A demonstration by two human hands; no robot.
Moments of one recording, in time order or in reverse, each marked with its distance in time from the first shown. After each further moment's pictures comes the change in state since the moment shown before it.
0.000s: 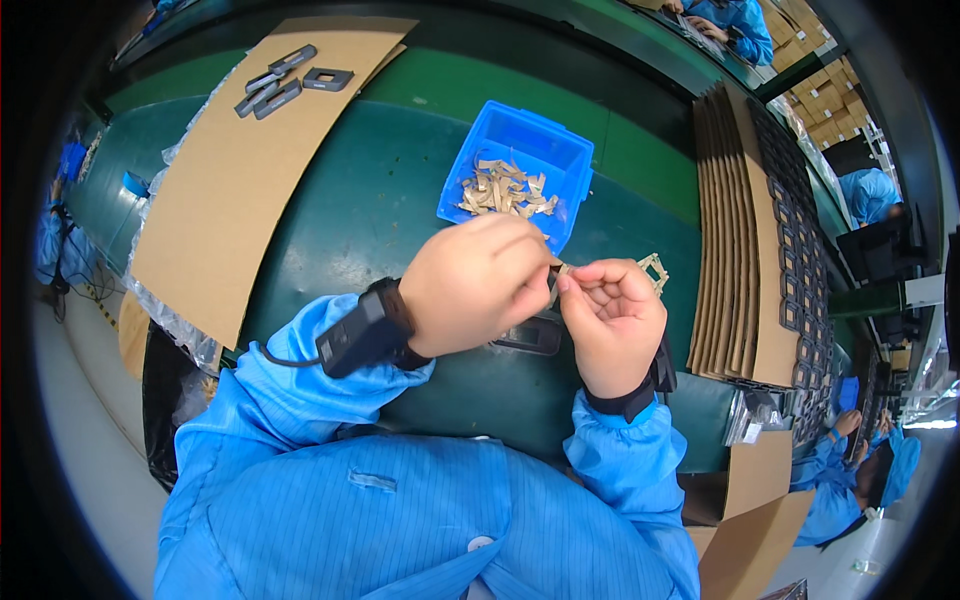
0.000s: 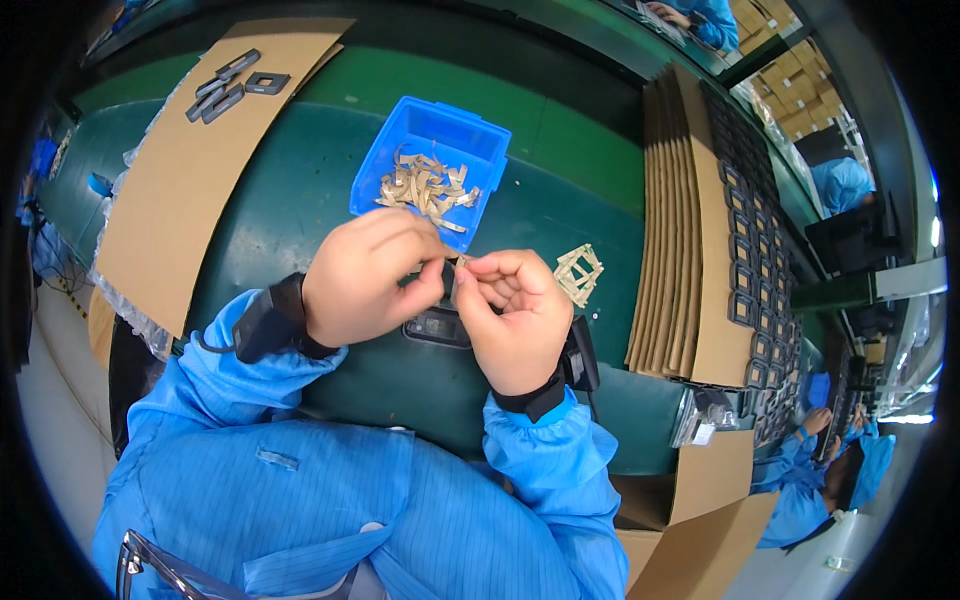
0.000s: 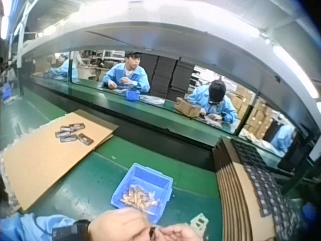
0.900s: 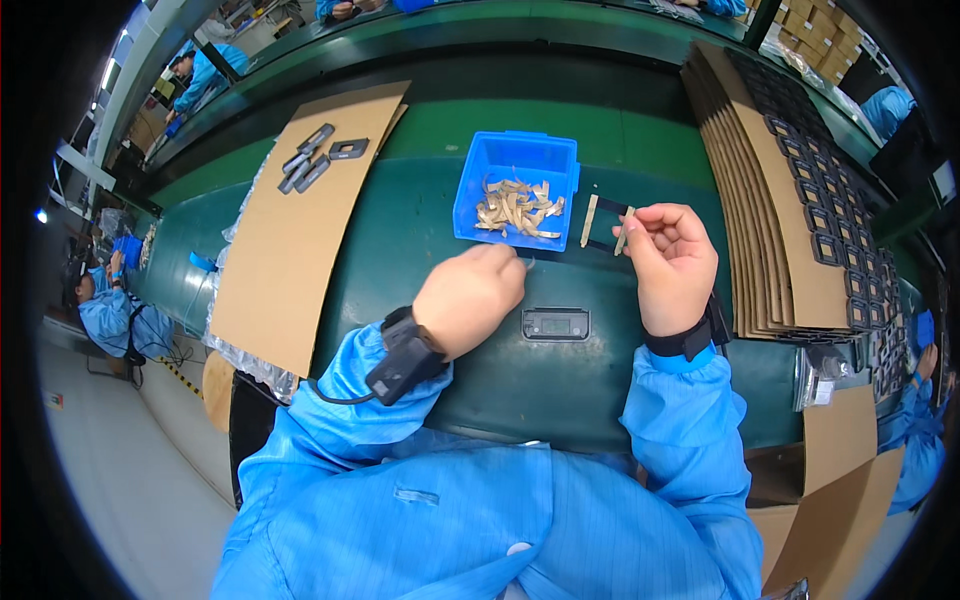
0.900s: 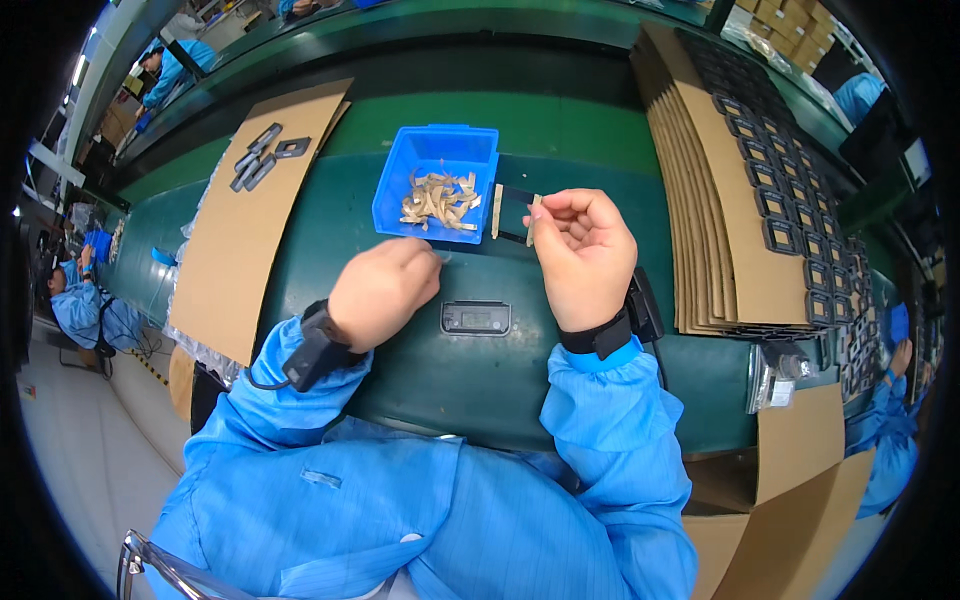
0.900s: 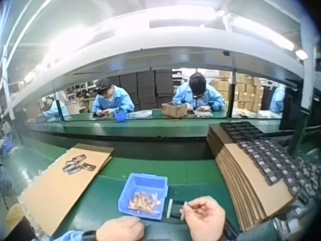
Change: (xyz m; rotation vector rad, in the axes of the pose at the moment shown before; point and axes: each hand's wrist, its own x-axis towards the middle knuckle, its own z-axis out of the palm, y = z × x) left_hand -0.018 0.002 -0.005 0.385 -0.332 -0.028; right_hand 0.030 0.002 -0.035 0.078 0.217 -0.119
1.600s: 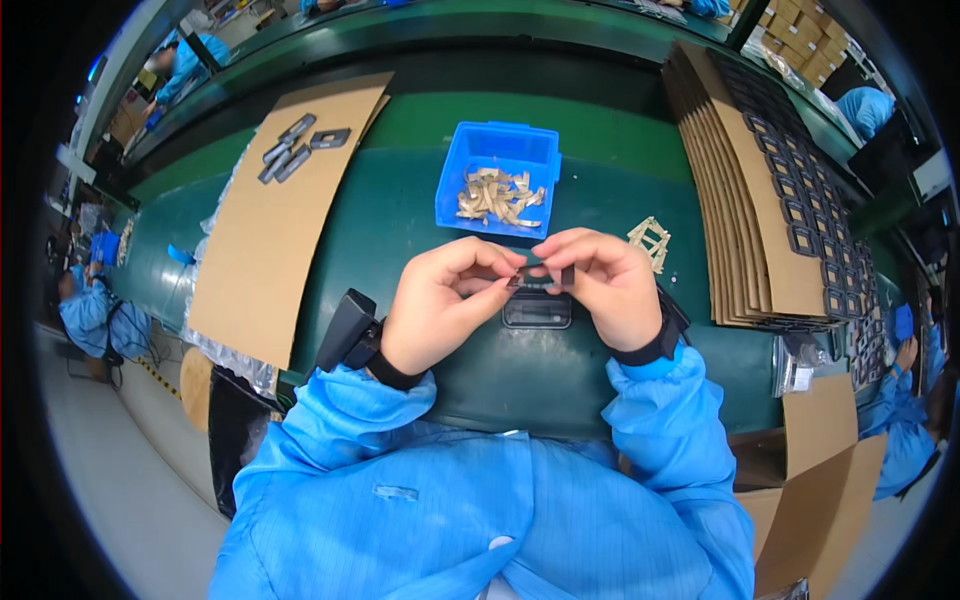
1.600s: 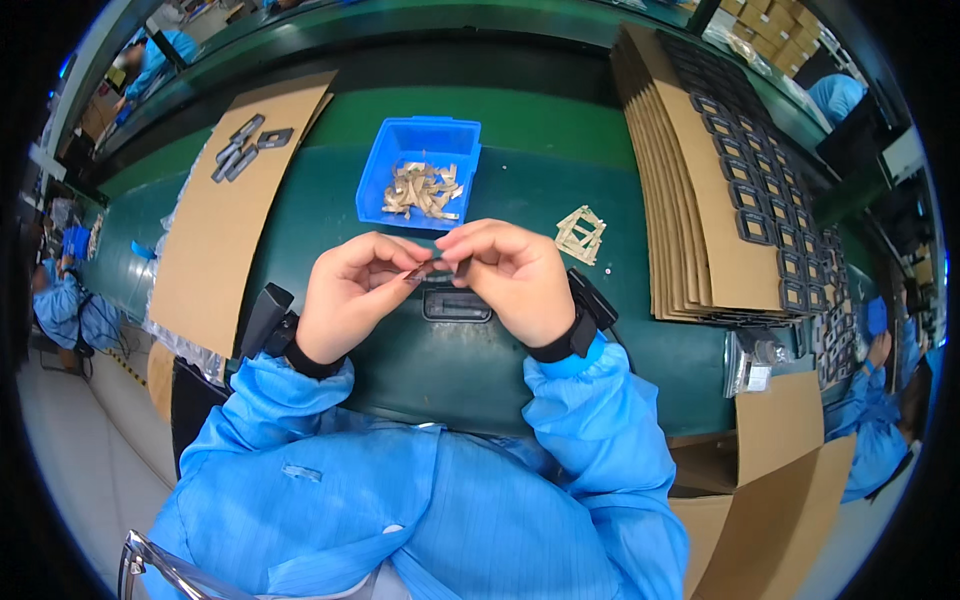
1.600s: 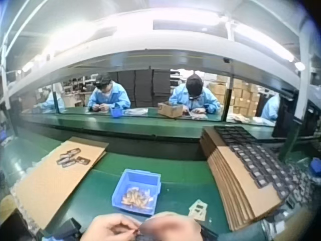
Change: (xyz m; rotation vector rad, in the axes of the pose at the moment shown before) left_hand -0.013 0.023 -0.012 -1.379 0.150 -0.535; right_hand -0.022 0.008 0.002 0.271 -0.589 0.110
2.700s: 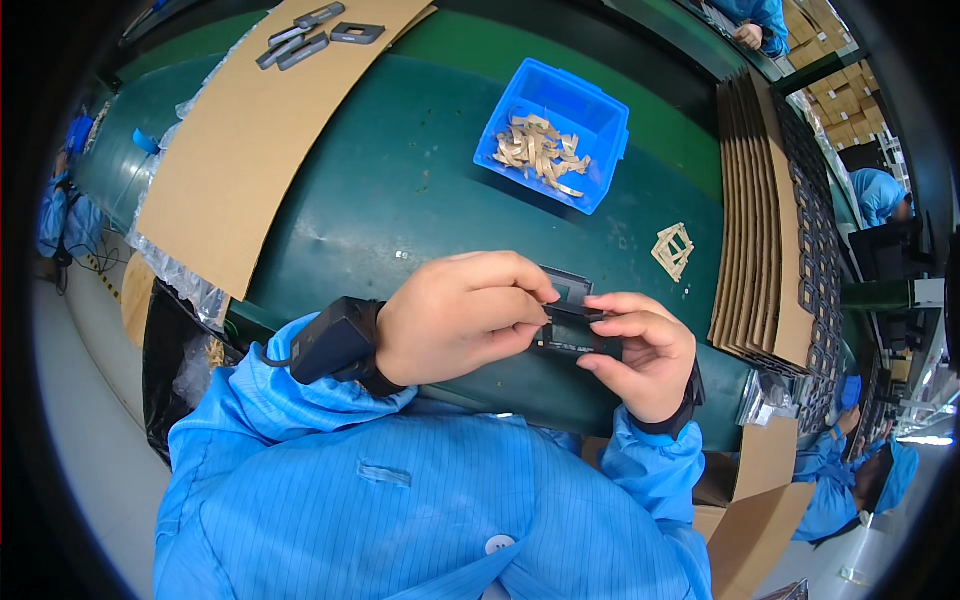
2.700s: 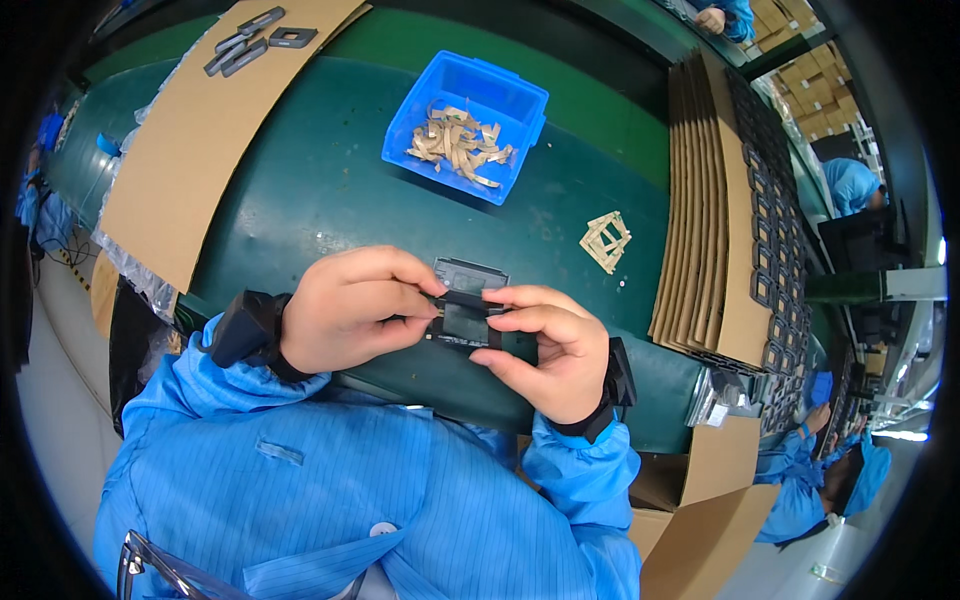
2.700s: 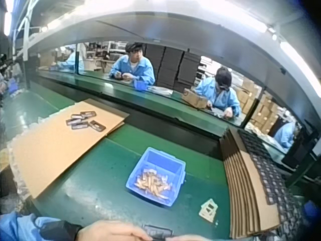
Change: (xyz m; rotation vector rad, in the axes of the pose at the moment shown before) left_hand -0.035 0.001 -0.009 0.562 -0.107 0.488; right_hand -0.057 -0.026 0.010 -0.450 -0.050 0.066
